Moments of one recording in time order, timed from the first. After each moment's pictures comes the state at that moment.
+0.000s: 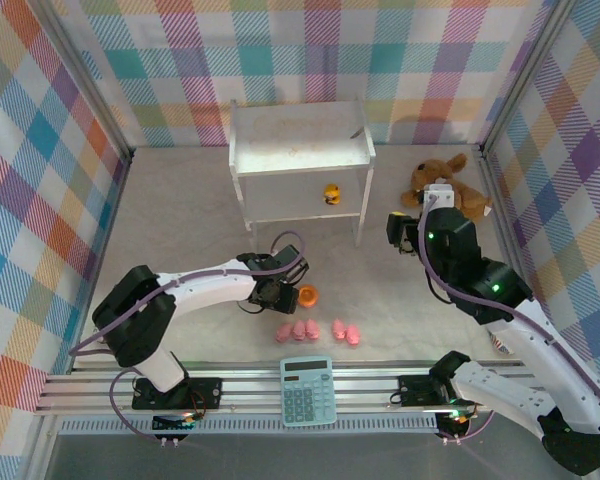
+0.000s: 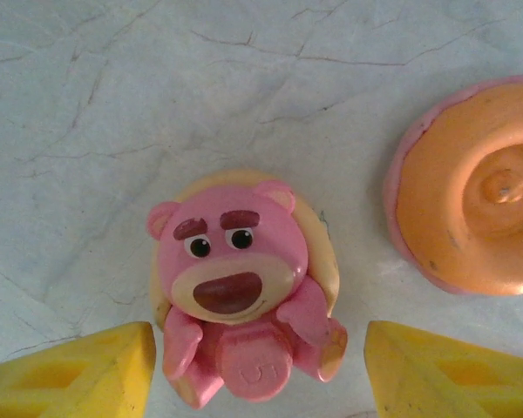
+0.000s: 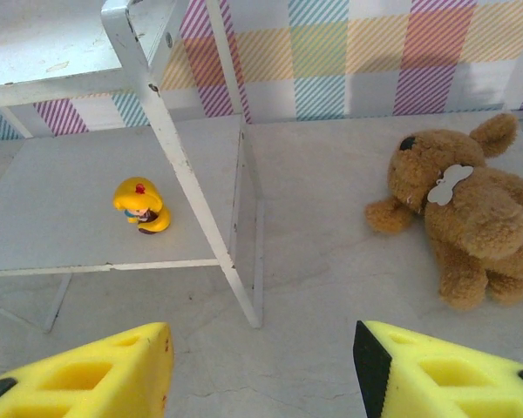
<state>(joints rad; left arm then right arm) -0.86 1.62 0.96 -0.68 -0.14 -0.58 0.65 0.86 1.10 -0.70 0.44 0.35</state>
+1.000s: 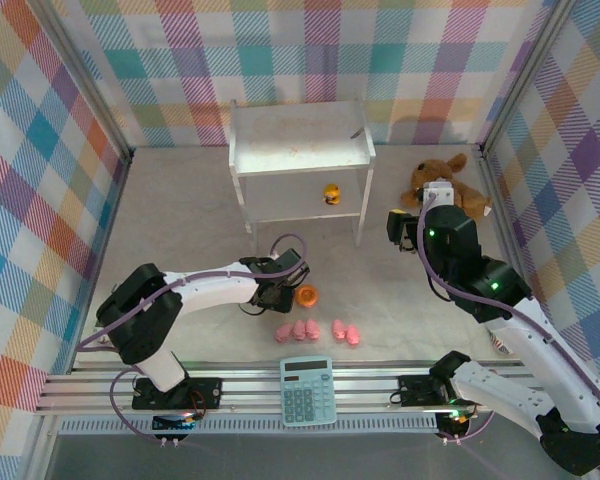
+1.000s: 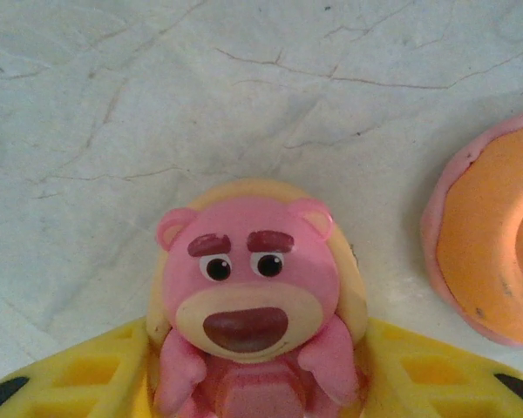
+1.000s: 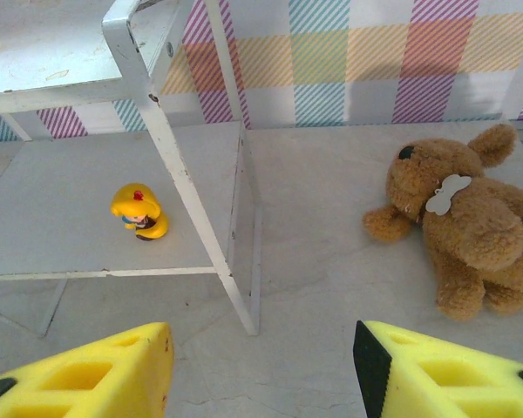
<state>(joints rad) -0.87 1.63 0.93 -0.62 -0.20 -0.59 0.63 0.87 1.10 -0.67 0.42 0.32</state>
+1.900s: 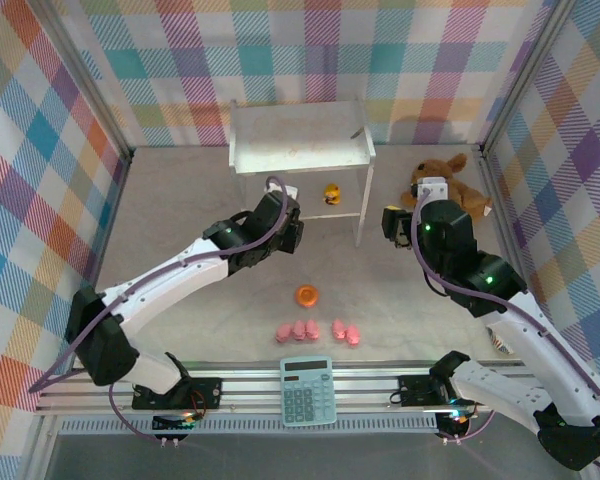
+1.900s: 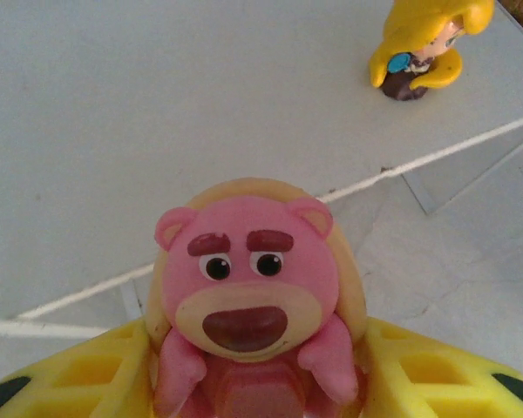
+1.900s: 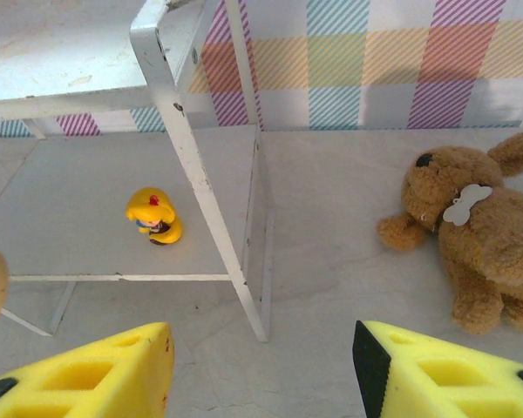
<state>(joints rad) -0.79 1.47 1.28 -0.58 -0.38 -0.33 0.63 0.90 1.12 -0.65 0.39 0.30</state>
